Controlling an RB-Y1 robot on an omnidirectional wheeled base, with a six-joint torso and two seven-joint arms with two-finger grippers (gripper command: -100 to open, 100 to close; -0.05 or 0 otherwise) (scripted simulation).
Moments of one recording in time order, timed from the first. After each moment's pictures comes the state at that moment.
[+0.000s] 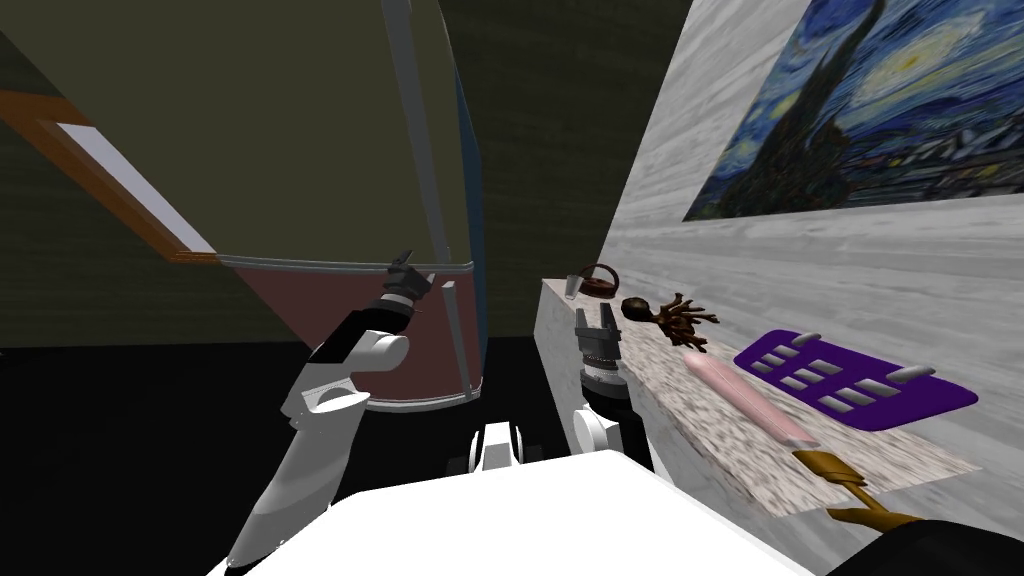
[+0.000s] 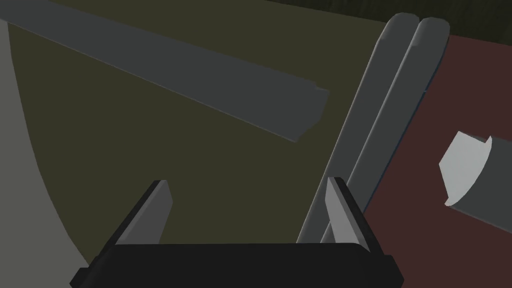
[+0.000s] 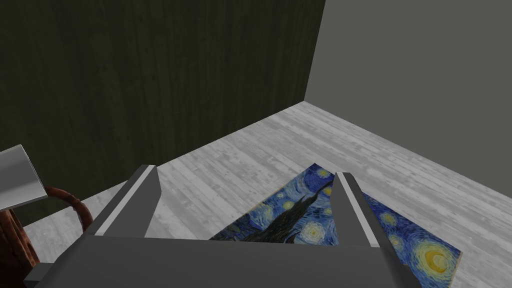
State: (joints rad) left arm -0.16 0.23 0.15 -2.18 0.20 0.26 0.27; right arm 0.50 0.00 0.07 -2.27 -0.04 -0.61 0.05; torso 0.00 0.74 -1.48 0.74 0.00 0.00
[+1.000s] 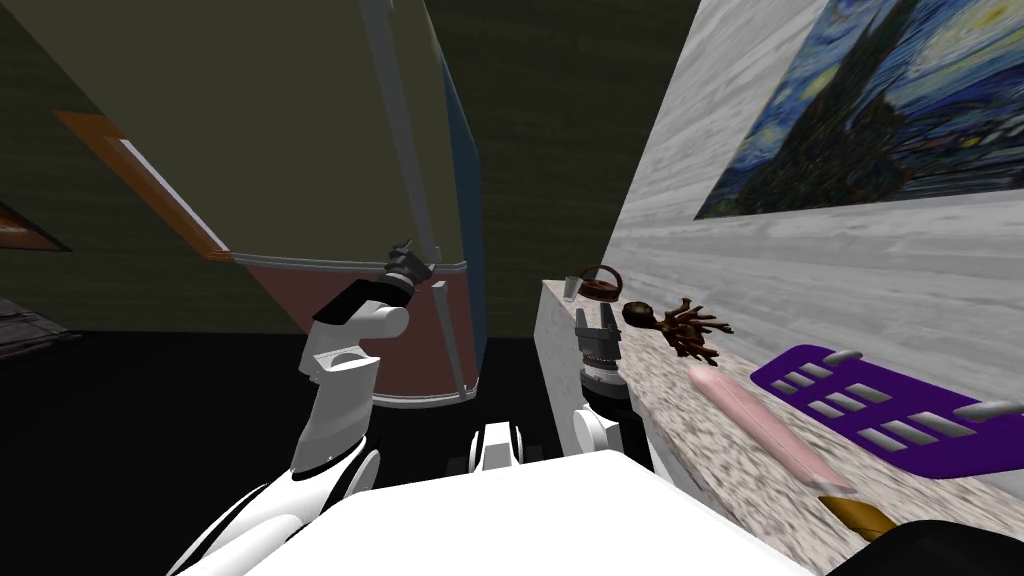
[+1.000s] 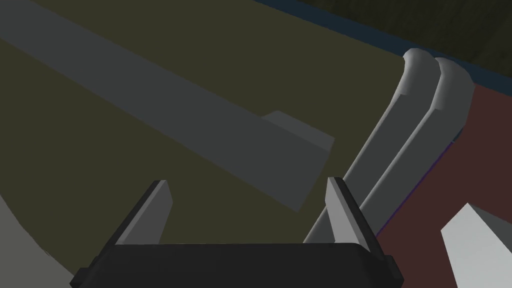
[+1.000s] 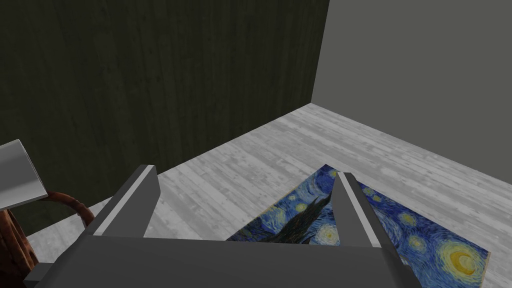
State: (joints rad) left arm -0.39 0.22 0.25 -2.09 0.22 0.50 0.35; right arm 0.50 0.00 0.07 -2.27 -0.04 -0.61 0.05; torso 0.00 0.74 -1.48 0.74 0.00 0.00
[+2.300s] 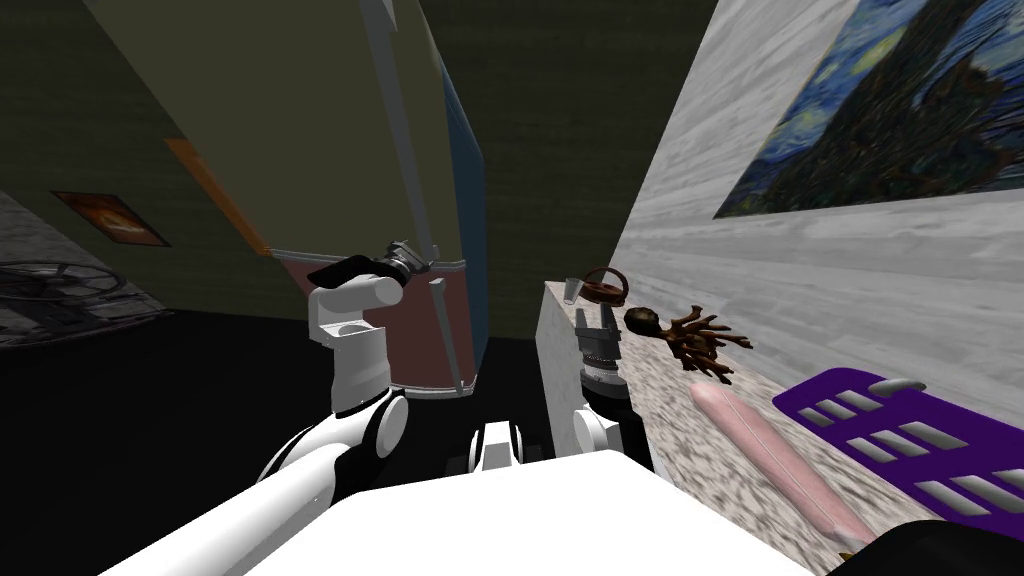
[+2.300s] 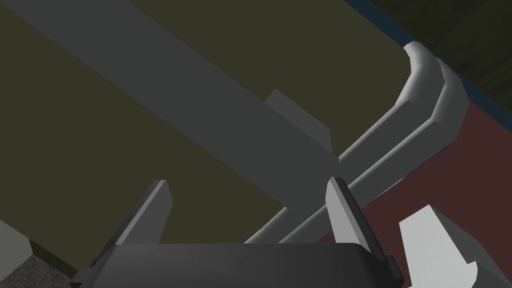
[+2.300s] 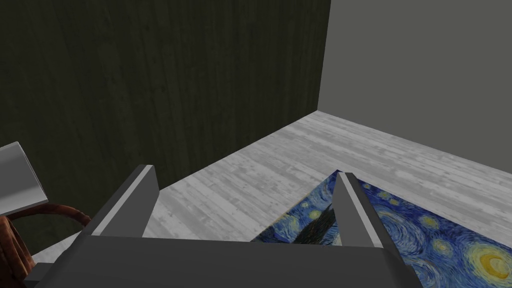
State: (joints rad) left arm -0.64 0.17 0.43 -1.95 0.23 0.81 0.44; right arm 0.50 0.00 0.07 -2.27 -0.04 -0.61 0.05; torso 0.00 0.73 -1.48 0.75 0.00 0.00
